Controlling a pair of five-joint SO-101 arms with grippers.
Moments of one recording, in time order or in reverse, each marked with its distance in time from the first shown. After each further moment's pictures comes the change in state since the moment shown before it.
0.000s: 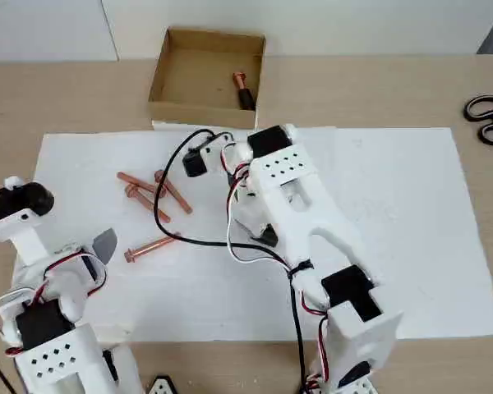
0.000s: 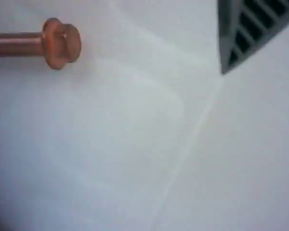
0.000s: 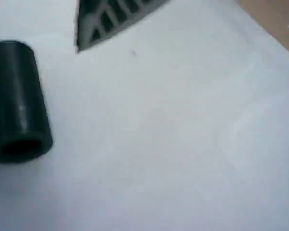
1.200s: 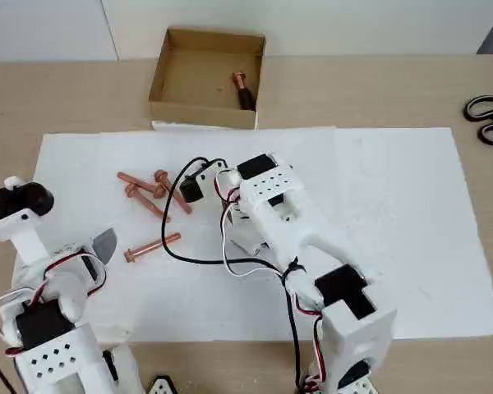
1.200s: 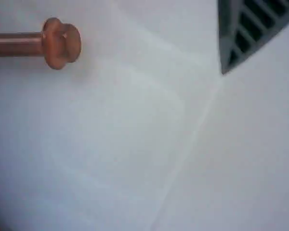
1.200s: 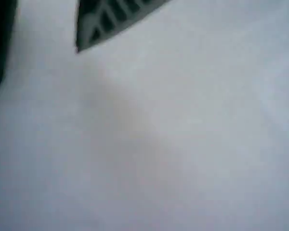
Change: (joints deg) left arm 0.0 0.0 0.0 0.0 0.0; right arm -1.7 3.0 14.2 -14.5 -0.4
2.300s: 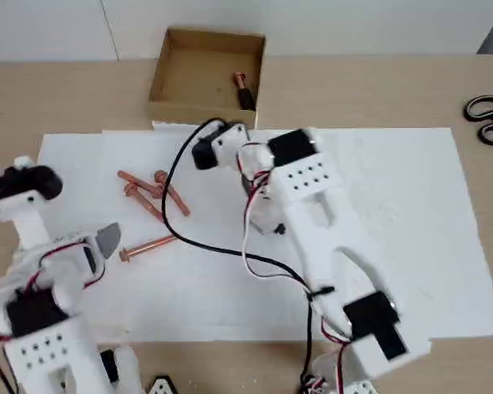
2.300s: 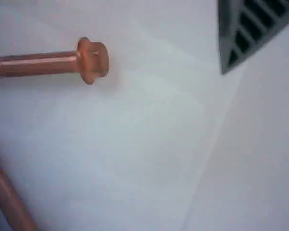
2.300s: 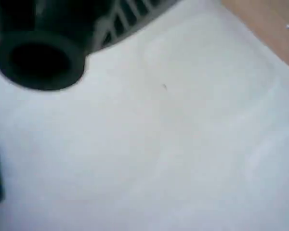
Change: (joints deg) left arm 4.3 8.2 -11.7 4.9 -5.1; right arm 4.7 -16.4 -9.3 14.2 -0.1
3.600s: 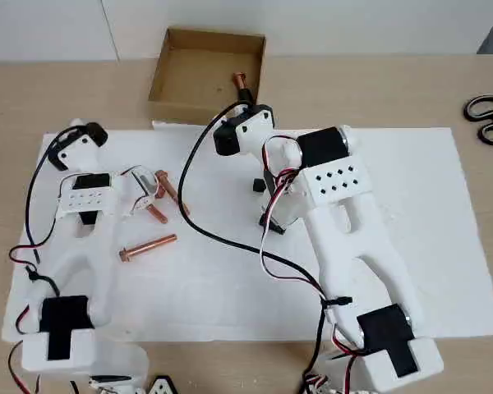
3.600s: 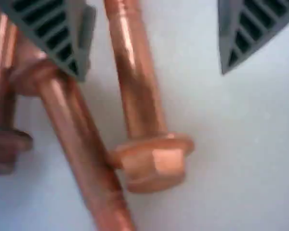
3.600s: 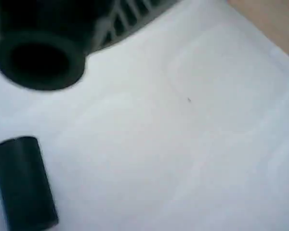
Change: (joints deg) left arm 15.6 62.9 -20.6 -24.6 34.3; right arm 4.5 -4.6 0.1 1.1 0.0
